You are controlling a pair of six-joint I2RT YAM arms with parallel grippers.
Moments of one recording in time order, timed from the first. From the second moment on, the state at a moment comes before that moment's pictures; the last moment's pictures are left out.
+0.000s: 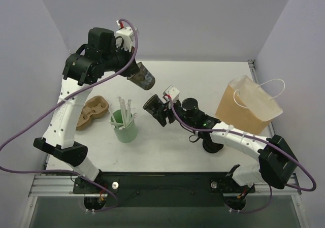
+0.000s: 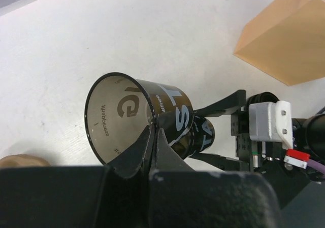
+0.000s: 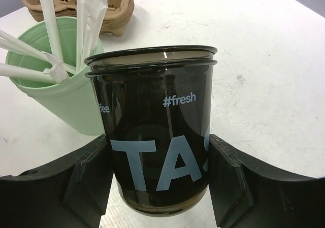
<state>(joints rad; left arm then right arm) -0.44 1.63 2.20 -1.13 0.26 -0.10 0.80 1.34 0.78 0.30 -0.10 -0.01</state>
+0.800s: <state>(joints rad) -0.53 1.63 1.98 -1.06 -0.19 -0.07 0.69 1.37 0.73 0.59 0.31 -0.08</state>
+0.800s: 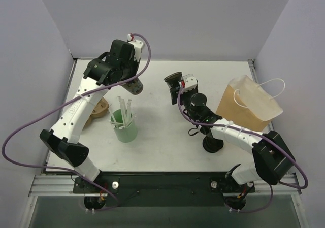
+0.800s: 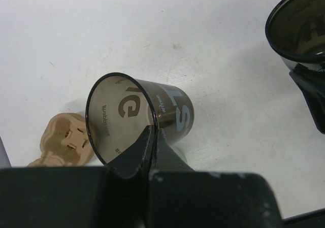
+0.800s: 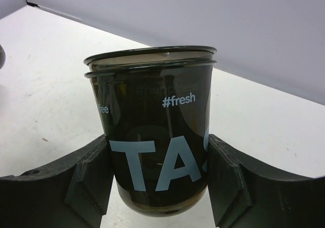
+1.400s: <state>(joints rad) -0.73 1.73 1.73 -0.89 -0.30 -0.23 0.68 1.12 0.69 0.54 0.61 -0.08</state>
